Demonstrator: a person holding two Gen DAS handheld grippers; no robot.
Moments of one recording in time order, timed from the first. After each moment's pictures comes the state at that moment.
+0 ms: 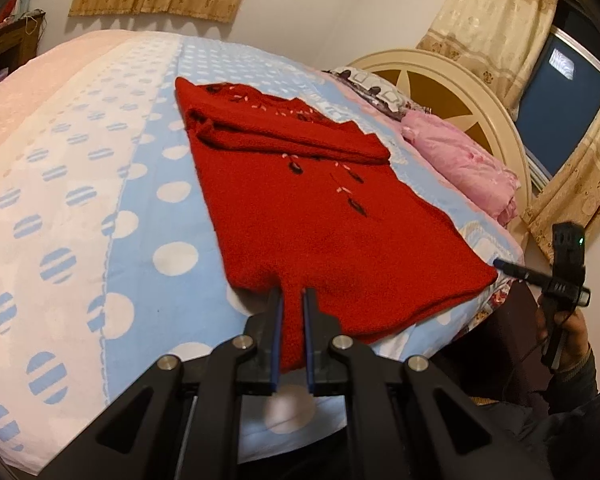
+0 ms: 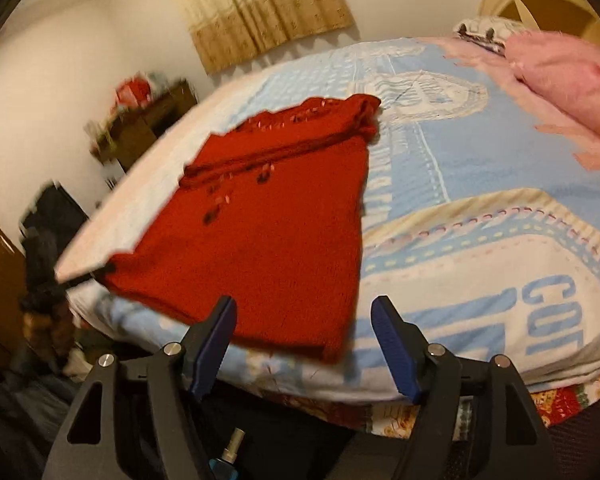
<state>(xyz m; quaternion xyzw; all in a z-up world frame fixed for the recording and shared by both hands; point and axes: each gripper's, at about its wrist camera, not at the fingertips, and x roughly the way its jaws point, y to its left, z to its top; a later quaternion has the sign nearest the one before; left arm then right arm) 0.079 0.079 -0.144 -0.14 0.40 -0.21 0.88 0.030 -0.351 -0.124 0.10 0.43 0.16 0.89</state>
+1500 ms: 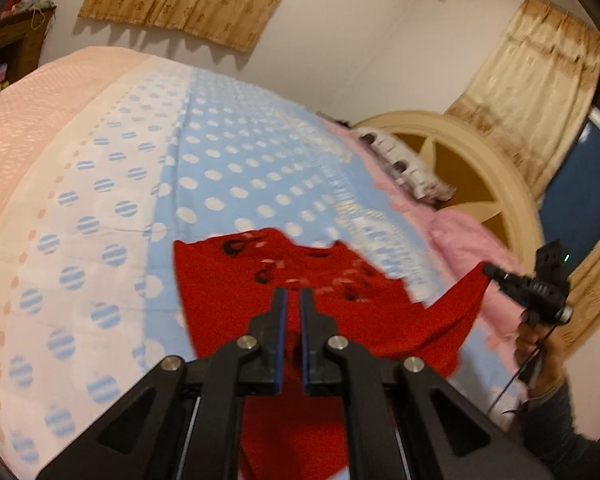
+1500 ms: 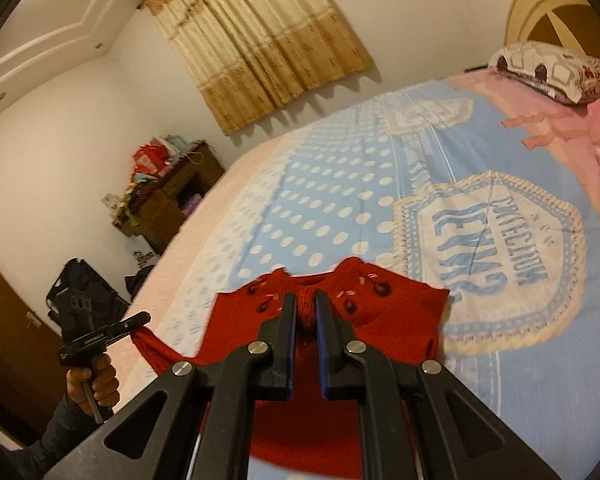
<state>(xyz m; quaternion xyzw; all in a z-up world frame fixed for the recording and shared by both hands) 0.354 0.123 -0.079 -0.19 0.37 -0.20 0.89 0.356 -0.350 -0.035 0.19 0.35 0.20 0.89</state>
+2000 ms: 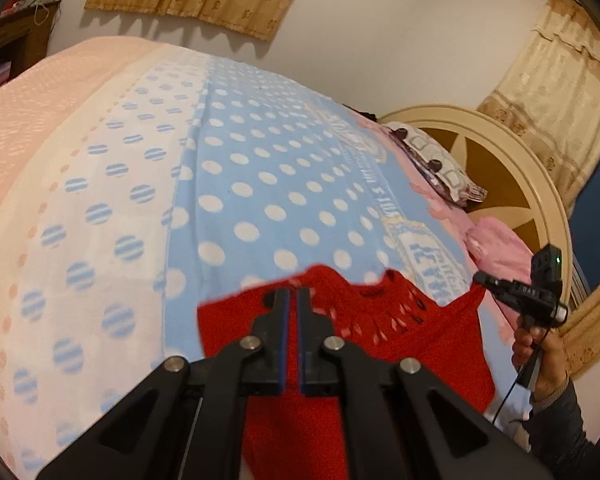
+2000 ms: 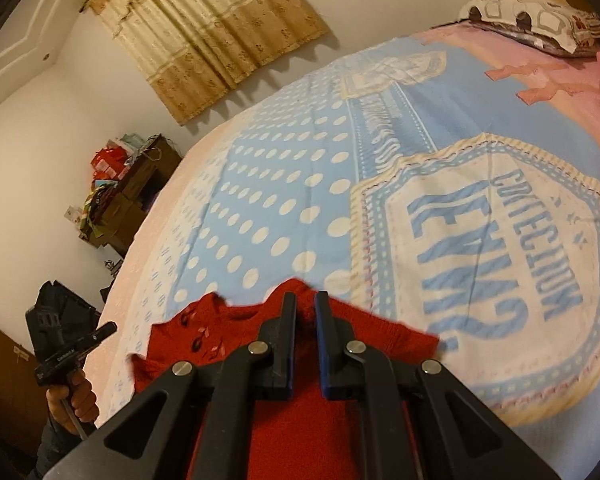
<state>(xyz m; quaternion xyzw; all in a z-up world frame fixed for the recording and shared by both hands) 0.451 0.133 -0.099 -0.19 0.40 -0.17 0.88 0.478 -0.362 -0.107 0.22 0.41 0.15 0.87</state>
